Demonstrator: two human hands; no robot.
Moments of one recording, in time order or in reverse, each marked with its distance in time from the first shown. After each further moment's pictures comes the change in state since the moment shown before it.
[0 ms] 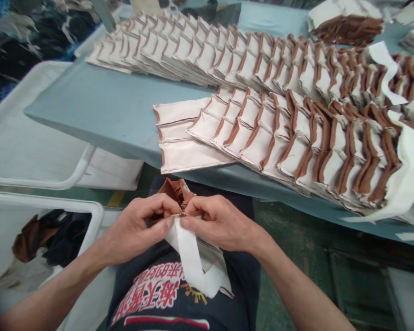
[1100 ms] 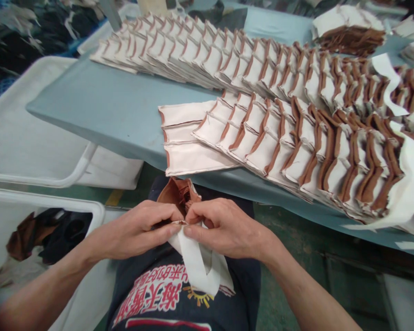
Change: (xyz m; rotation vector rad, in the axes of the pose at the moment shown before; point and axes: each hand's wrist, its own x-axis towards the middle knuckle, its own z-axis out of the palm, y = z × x) left_hand 0.008 -0.006 -0.025 0.107 -0.318 0.165; right_hand 0.003 -0.016 -0.008 -0.192 -0.091 -0.026
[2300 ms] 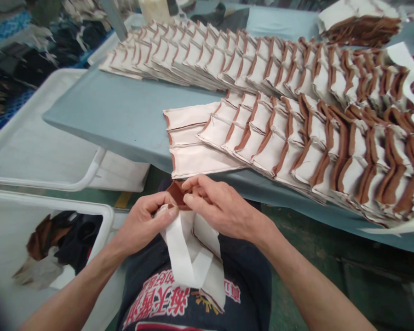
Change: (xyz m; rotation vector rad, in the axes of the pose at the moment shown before) left_hand 0.002 -0.011 0.018 -0.281 0.471 -0.284; right_hand 0.031 -0.003 -0.004 -0.022 0.204 -0.045
